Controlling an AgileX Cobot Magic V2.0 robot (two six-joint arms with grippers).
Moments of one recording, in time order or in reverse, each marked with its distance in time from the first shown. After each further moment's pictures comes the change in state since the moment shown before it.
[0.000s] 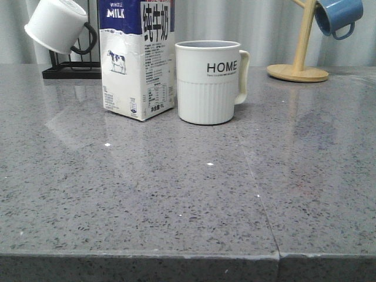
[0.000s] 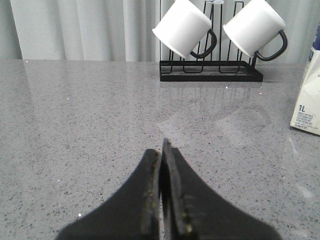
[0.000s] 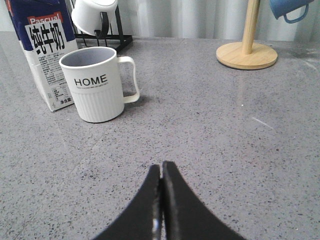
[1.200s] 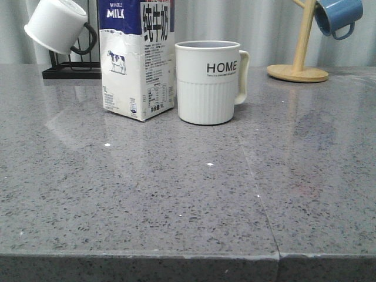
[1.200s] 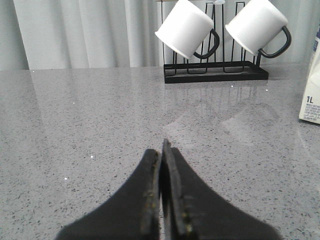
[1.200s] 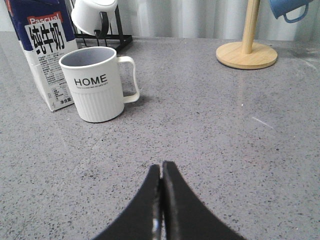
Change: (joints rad) left arm 0.000 -0.062 0.066 0.048 -0.030 0.000; right arm 0.000 0.000 0.000 0.000 0.000 0.000
